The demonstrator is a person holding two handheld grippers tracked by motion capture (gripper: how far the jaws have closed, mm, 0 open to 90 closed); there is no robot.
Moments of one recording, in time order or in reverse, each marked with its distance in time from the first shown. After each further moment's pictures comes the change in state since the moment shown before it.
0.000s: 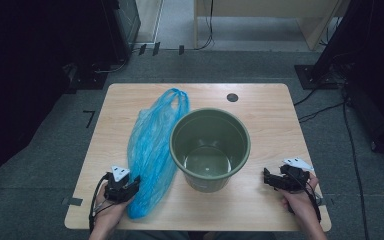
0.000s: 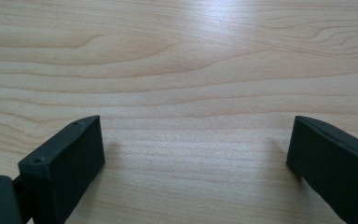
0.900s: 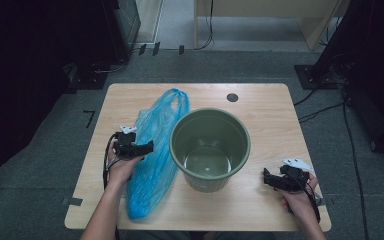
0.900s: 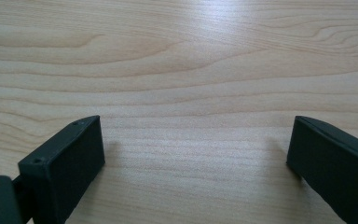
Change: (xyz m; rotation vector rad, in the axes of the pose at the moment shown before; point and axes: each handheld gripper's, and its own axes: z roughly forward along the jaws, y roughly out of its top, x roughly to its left) left arm 0.005 0.103 0.079 0.036 0.028 -0.071; right arm 0.001 -0.001 0.000 -0.003 -0.002 0.002
